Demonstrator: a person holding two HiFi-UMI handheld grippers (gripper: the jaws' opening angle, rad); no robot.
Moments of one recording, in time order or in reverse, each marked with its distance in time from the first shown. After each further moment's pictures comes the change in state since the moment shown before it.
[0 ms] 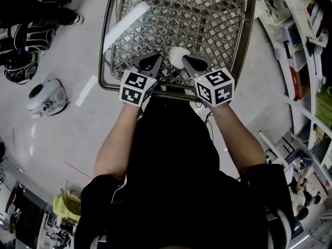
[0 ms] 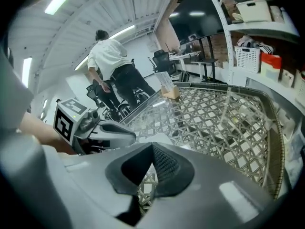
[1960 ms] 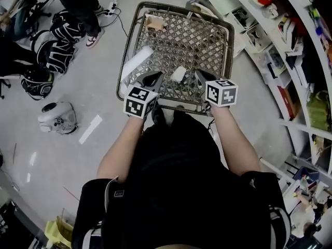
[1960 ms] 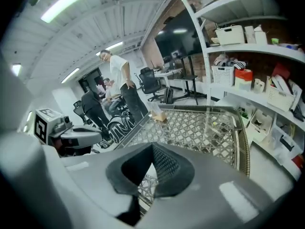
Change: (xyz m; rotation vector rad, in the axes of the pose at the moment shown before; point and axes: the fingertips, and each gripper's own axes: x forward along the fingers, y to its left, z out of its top) left arm -0.113 -0.033 0.076 0.034 -0.155 0.032; right arm -0.085 0.002 0.050 0.123 -0.167 -0.165
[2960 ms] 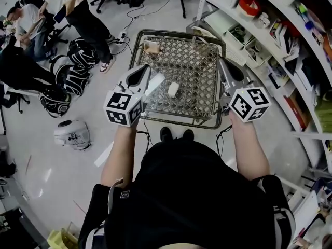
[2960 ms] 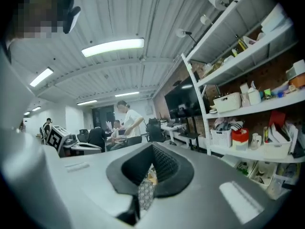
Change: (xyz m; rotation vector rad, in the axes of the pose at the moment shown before) left arm -0.081 -0.050 0.173 0.202 -0.313 0.153; right arm -0.202 0.000 0.175 -0.162 -0.634 0.077
